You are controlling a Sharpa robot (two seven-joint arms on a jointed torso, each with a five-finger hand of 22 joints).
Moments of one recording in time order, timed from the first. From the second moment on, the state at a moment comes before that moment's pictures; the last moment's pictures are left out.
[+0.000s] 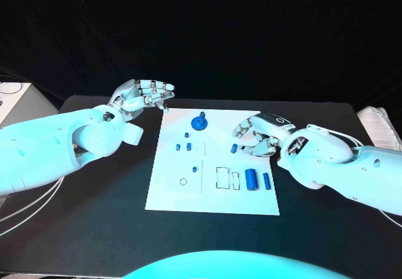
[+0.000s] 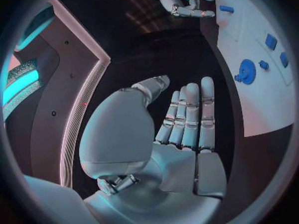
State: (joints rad) left arm 1.23 -0.92 -0.03 1.44 -0.16 -0.15 0.40; left_hand 1.36 -0.22 0.53 0.05 0.24 0.83 0.20 0.24 0.32 0.88 0.15 0.48 0.17 0.91 0.08 1.15 0.48 0.17 0.85 0.17 0.89 0.59; right arm 1.23 -0.86 -0.14 1.66 -1.53 -0.40 -0.15; right_hand 1.31 -0.25 0.50 0.03 0.15 0.96 0.15 0.15 0.35 1.01 0.10 0.18 0.07 1.46 0.01 1.34 1.13 0.13 1.36 0.11 1.09 0.99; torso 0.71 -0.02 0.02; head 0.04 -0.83
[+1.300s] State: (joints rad) left arm 1.23 -0.92 -0.03 1.44 -0.16 -0.14 0.40; left_hand 1.36 -0.22 0.53 0.05 0.24 0.83 0.20 0.24 0.32 0.88 0.15 0.48 0.17 0.91 0.08 1.15 0.48 0.17 0.85 0.17 0.89 0.59; right arm 1.22 -0.75 -0.16 1.55 -1.62 -0.31 -0.20; right_hand 1.33 -0.22 0.56 0.06 0.14 1.04 0.13 0.17 0.36 1.14 0.07 0.22 0.08 1.47 -0.01 1.34 1.13 0.12 1.40 0.09 1.13 1.06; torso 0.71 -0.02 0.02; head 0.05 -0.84
